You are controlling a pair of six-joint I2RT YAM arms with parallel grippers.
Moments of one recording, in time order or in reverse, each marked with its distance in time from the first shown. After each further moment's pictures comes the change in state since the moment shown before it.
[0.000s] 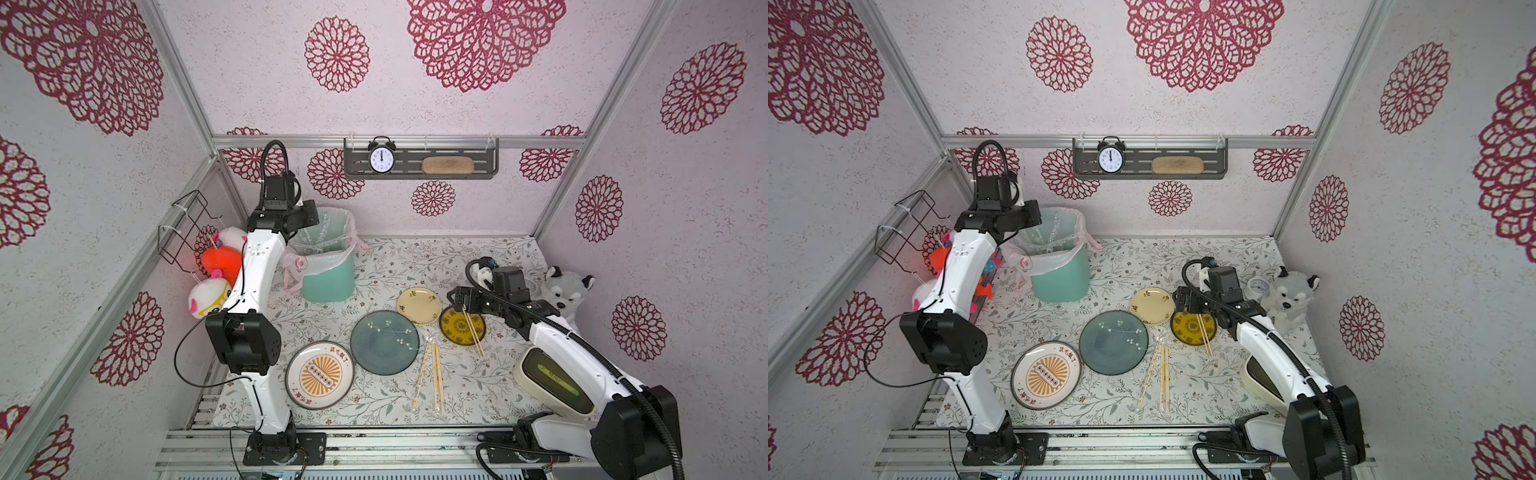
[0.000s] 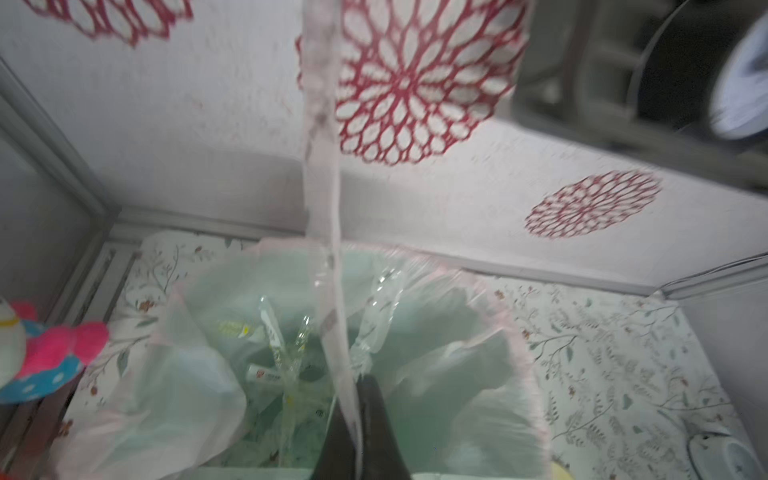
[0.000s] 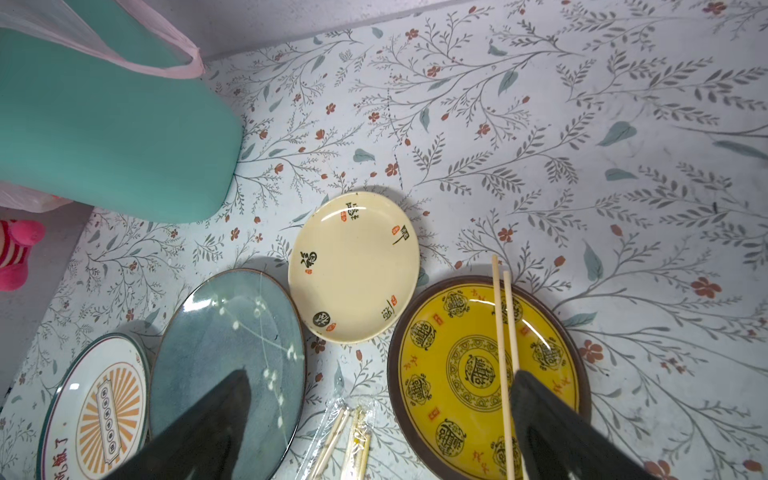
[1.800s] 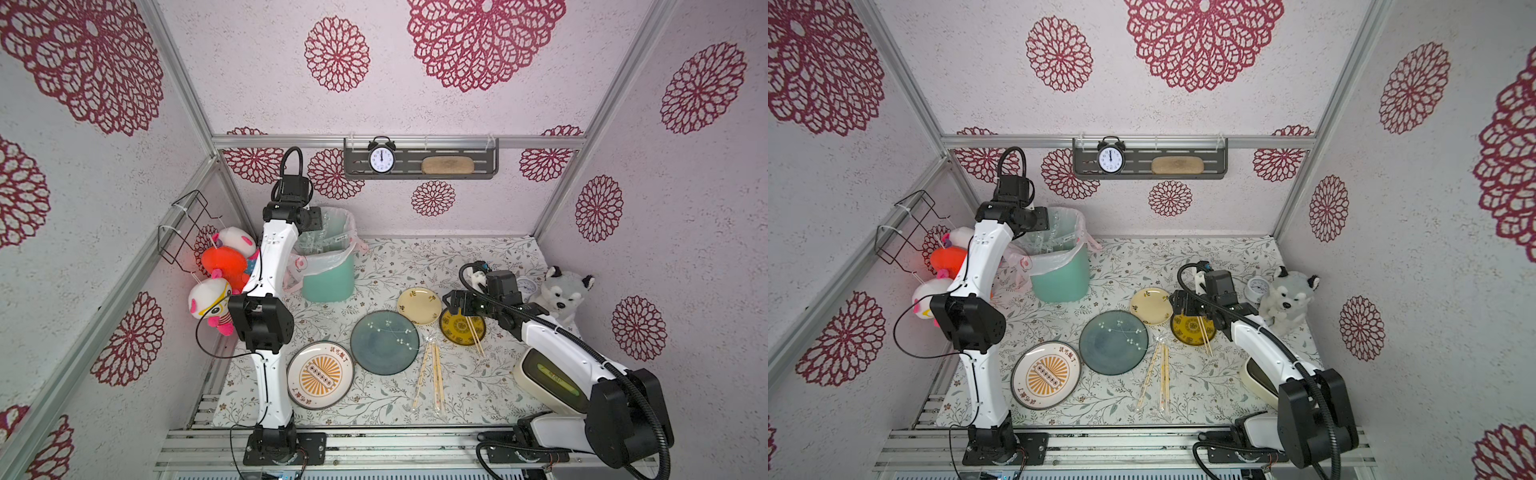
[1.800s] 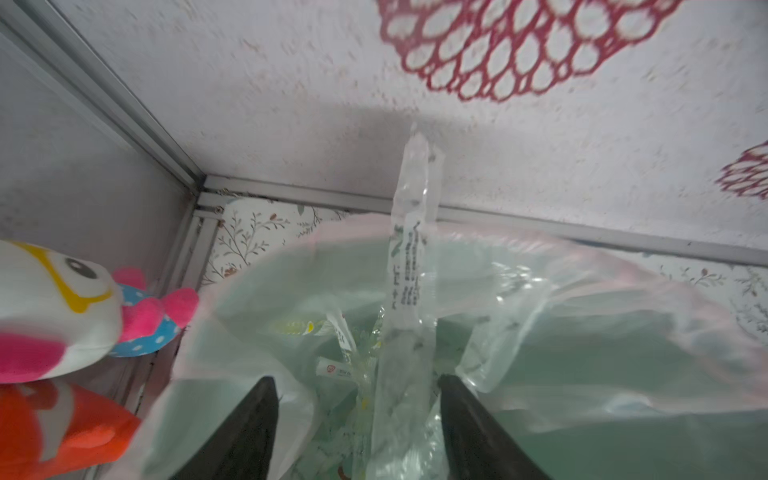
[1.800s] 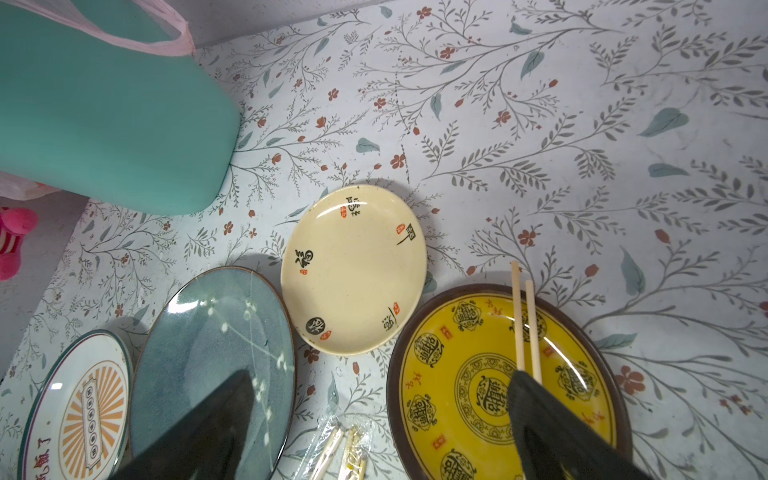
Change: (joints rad) left arm -0.030 0.236 0.269 -0.177 -0.214 0.080; right arm 0.001 0.068 -0.065 0.120 -0.031 -0.018
